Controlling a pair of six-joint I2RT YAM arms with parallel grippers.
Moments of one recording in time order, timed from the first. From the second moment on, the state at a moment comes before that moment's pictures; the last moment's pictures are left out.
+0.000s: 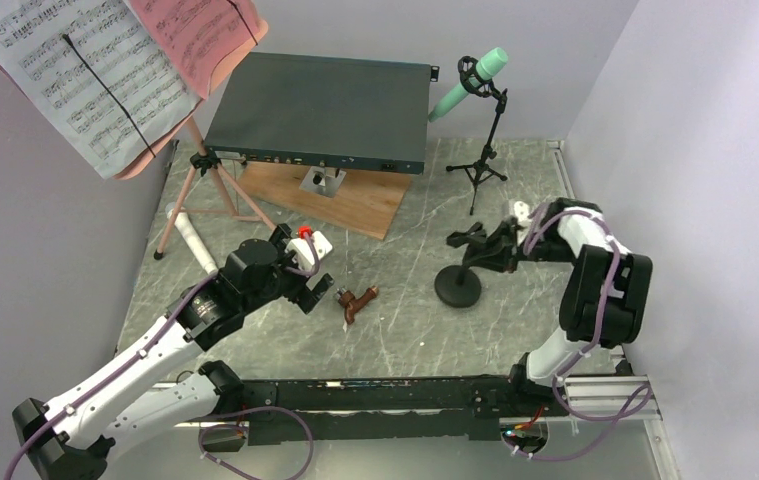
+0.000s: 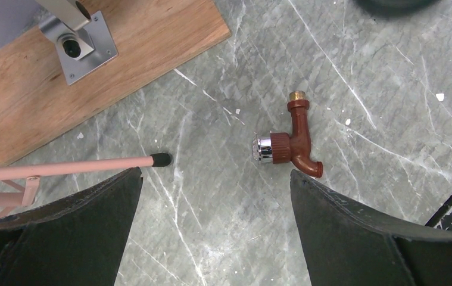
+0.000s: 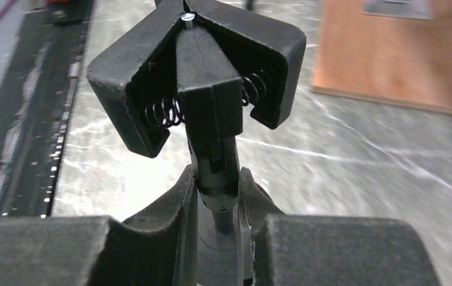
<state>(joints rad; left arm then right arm) -0.76 0.79 0.77 -0.43 -0.05 0.23 -0.17 1.66 1.07 -1.47 -1.36 -2.00</state>
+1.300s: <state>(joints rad) -0.74 0.82 0.72 -0.43 -0.05 0.25 -0.27 1.84 1.24 0.38 -0.35 -0.18</state>
